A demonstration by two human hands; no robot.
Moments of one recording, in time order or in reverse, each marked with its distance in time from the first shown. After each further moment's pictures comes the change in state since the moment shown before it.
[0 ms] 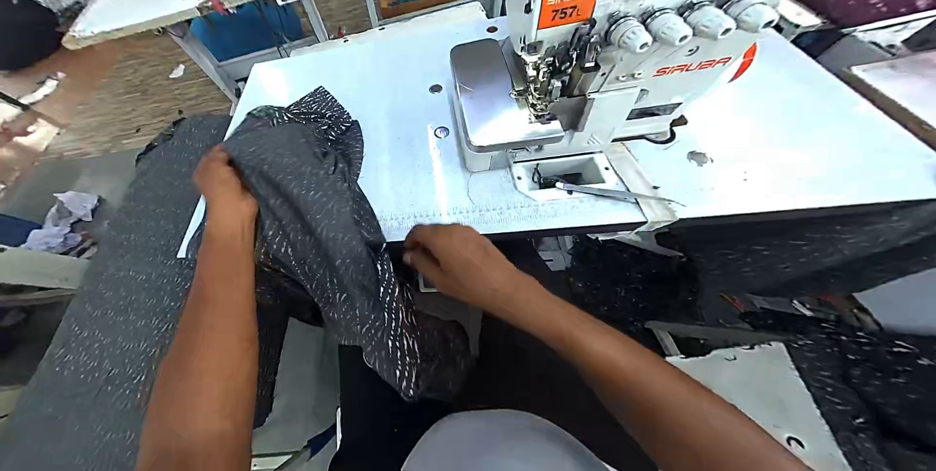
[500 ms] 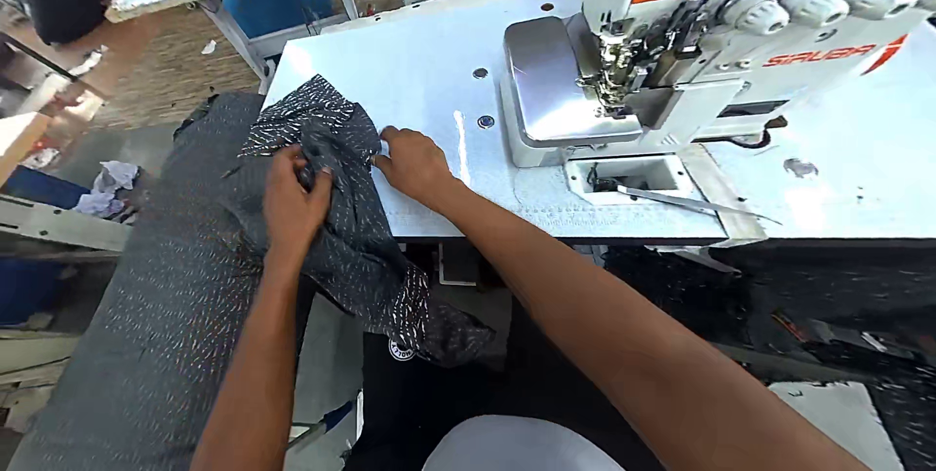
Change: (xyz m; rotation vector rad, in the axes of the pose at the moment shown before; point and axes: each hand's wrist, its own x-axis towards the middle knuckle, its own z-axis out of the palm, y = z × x) left_hand -0.059 -0.005 -0.027 0.893 -0.332 0.380; right_hand 0.179 -0.010 0.013 -0.105 0.102 0.153
